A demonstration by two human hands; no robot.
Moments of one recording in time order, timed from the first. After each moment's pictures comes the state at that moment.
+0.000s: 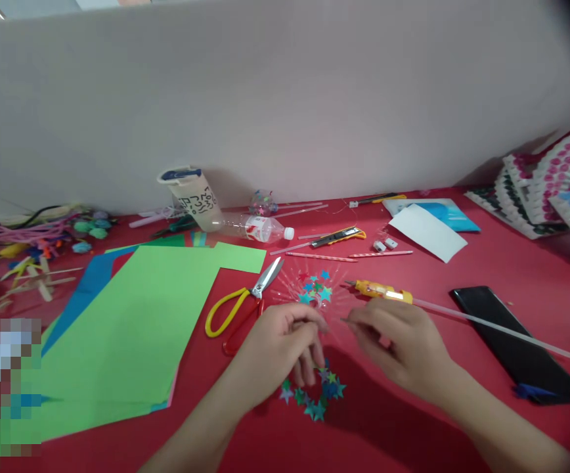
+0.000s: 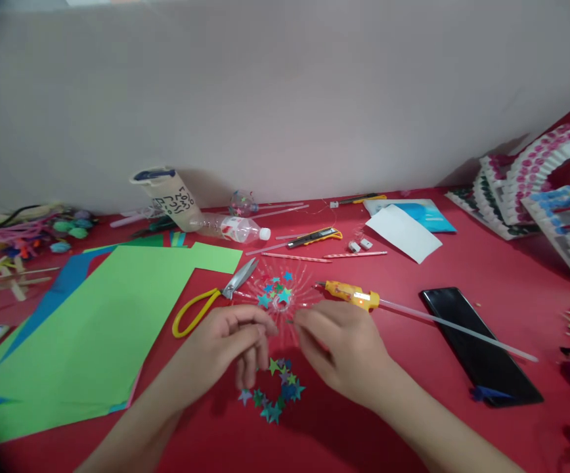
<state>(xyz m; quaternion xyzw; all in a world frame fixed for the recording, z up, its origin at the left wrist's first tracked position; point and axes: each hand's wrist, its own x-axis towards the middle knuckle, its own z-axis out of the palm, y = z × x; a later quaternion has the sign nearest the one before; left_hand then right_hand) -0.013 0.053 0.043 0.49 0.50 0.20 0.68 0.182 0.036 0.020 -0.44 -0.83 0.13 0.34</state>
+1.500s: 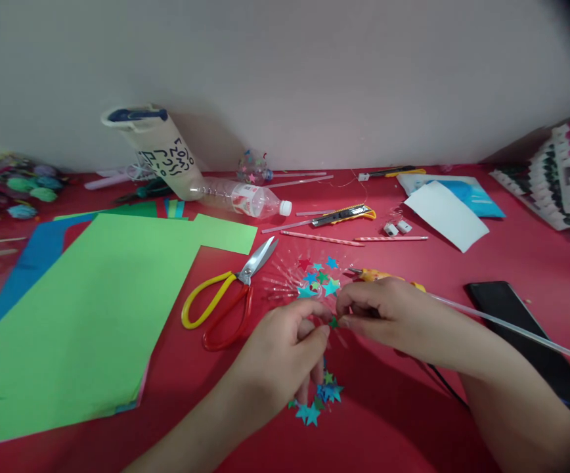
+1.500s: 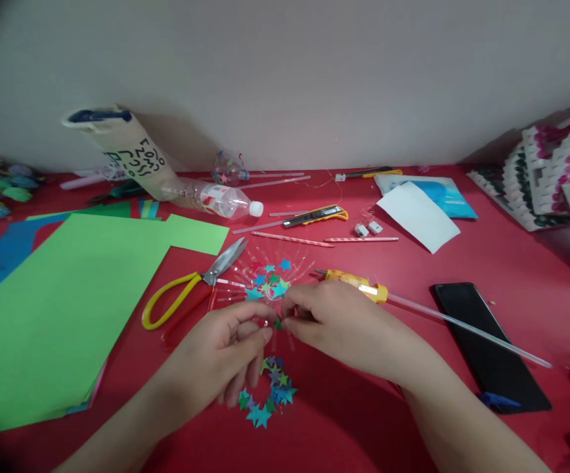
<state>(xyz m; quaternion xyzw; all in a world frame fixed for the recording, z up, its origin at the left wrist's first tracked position) -0.006 0.059 0.013 0.48 0.53 0.14 0.68 0.183 0.084 0.030 -0.49 -0.78 0.38 0.05</state>
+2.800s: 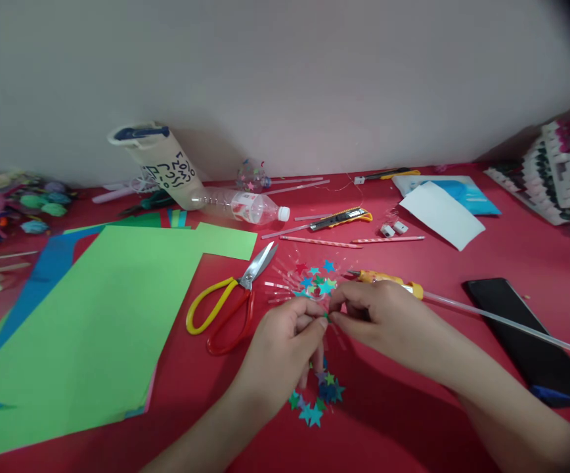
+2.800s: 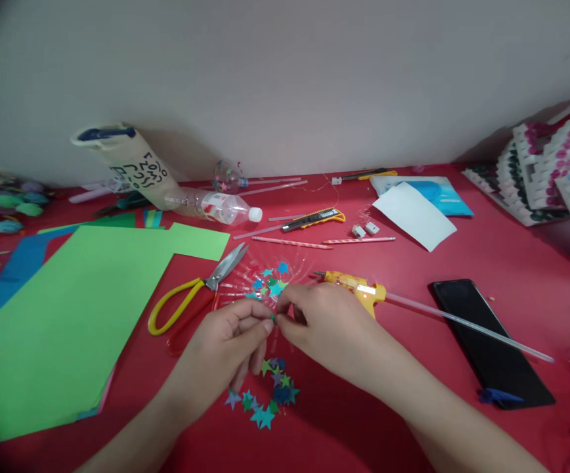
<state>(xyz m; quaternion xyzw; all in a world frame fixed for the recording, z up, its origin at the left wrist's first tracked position) 0.001 0.061 0.014 0.47 0.55 0.20 0.66 0.168 0.075 0.032 -0.56 -0.75 0.32 0.11</state>
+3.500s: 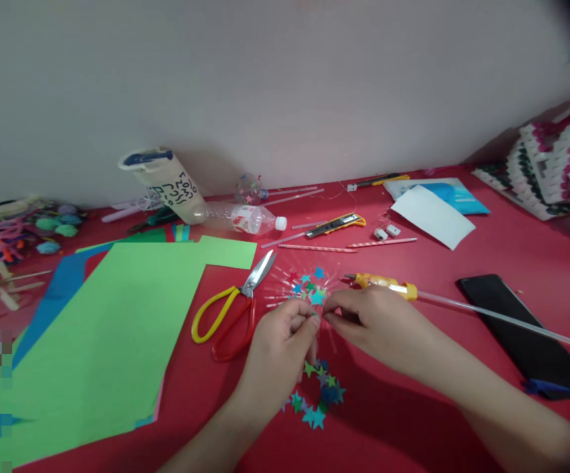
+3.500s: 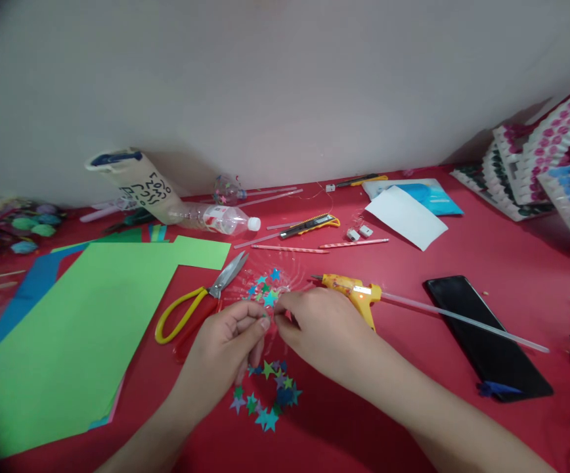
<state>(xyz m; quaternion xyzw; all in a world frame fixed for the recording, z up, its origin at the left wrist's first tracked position) -0.001 0.059 0.014 0.52 0.56 0.23 0.60 0.165 0.069 0.031 -0.56 -0.77 0.30 0.12</state>
